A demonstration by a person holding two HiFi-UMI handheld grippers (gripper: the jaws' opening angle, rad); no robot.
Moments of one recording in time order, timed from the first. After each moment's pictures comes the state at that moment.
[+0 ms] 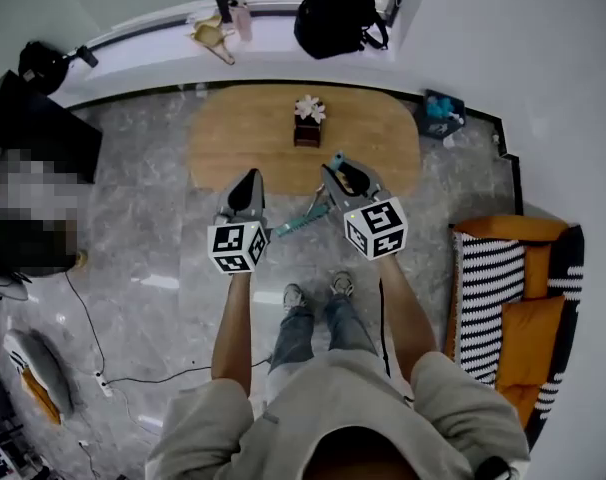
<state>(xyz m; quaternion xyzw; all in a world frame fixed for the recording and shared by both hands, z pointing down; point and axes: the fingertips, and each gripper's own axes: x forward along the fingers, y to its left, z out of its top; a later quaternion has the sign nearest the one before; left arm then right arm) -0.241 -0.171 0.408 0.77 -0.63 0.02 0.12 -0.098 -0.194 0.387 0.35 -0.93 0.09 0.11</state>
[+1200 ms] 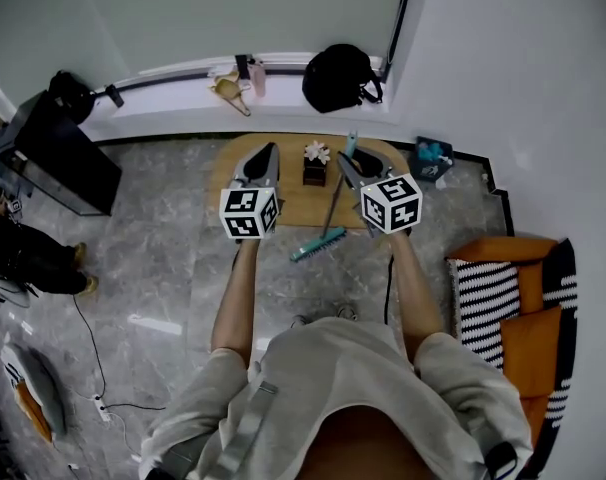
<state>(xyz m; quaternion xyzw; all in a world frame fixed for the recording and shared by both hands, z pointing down) -0.234 -0.181 0.234 0.80 -0.60 -0.02 0.03 -0.090 -0.185 0.239 0.36 -0.93 0.04 0.09</state>
